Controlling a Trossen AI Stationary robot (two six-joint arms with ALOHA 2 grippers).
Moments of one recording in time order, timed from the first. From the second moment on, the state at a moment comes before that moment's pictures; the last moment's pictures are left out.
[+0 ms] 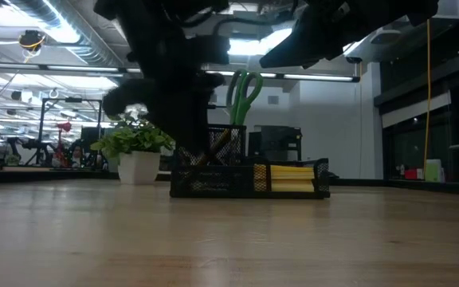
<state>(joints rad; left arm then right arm) -0.17 1.77 1.15 -0.49 -0.29 0.36 0.23 1.44 0.81 0.16 0.25 -0.06</state>
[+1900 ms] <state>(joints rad) -0.85 1.98 1.32 -0.68 -0.18 -0.62 0.26 1.44 0.81 0.11 0.25 0.13</state>
